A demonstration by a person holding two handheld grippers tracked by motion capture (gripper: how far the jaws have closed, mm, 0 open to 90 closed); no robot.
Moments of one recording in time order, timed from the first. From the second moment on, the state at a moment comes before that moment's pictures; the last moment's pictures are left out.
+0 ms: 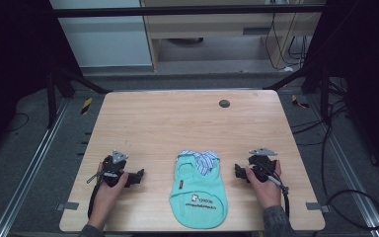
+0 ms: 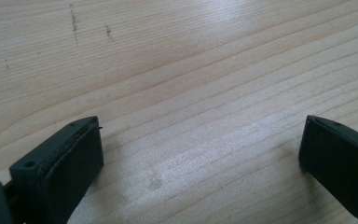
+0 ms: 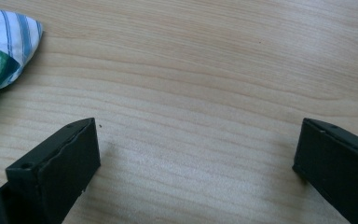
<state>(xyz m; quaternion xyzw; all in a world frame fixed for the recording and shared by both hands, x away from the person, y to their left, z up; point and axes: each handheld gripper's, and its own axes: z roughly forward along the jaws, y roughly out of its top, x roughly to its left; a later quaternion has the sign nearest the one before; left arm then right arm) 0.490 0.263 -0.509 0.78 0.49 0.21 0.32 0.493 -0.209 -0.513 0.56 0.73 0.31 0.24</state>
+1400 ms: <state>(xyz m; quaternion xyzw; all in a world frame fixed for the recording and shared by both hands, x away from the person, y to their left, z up) 0.517 0.204 -0.469 0.81 0.43 0.18 0.37 0.517 -0.175 -0.478 0.47 0.77 0.37 0.23</state>
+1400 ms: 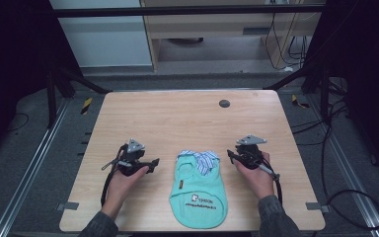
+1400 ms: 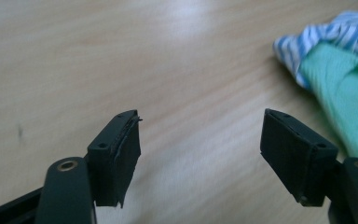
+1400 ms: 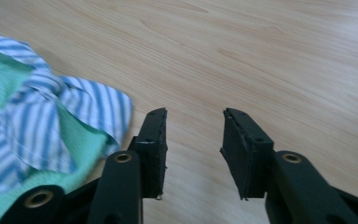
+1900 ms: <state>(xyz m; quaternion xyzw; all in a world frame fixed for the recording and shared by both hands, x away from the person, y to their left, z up) 0.557 0.138 -0.440 0.85 0.36 0.18 0.33 0.536 -0.147 -0.468 0.44 0.81 0.35 0.16</state>
